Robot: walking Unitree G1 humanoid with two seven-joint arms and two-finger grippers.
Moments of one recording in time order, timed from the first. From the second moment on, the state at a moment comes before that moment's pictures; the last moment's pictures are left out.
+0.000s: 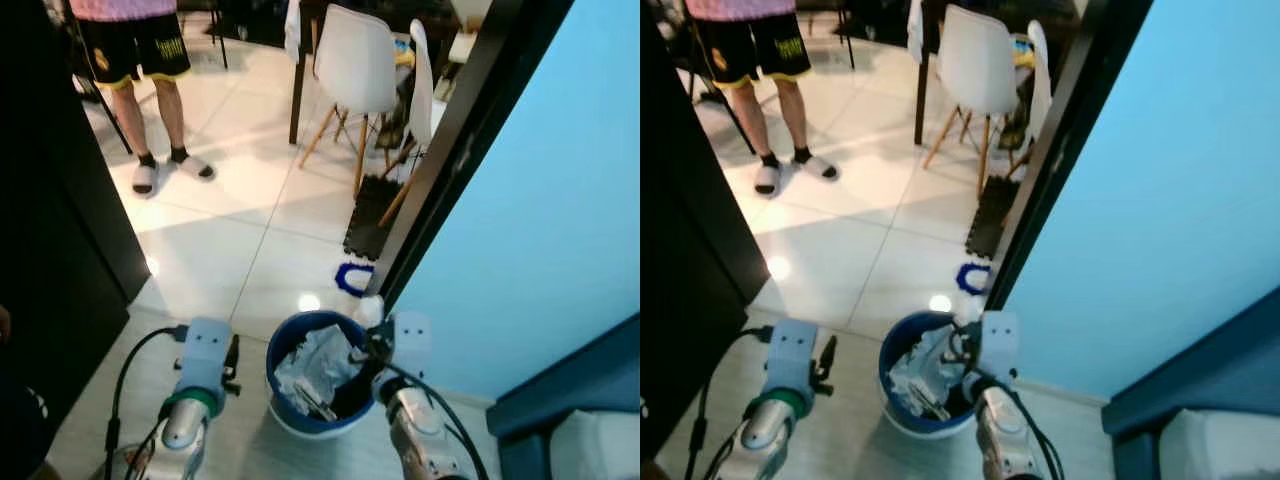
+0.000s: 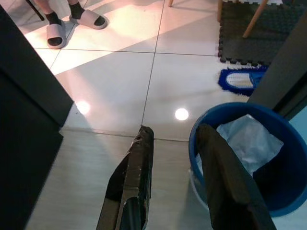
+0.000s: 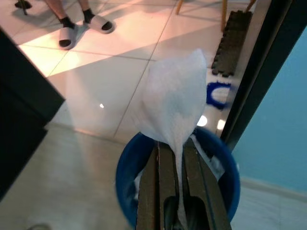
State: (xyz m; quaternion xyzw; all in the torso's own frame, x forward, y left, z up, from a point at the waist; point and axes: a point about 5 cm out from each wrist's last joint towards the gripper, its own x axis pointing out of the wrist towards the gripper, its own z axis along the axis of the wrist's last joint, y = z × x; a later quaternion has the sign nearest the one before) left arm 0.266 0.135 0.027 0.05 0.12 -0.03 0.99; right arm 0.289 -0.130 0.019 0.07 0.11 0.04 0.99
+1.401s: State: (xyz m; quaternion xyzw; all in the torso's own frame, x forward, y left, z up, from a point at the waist) left arm 0.254 0.146 0.027 0.07 0.14 -0.03 0.99; right arm 0.356 -0.102 0.088 0.09 0.05 0.08 0.99
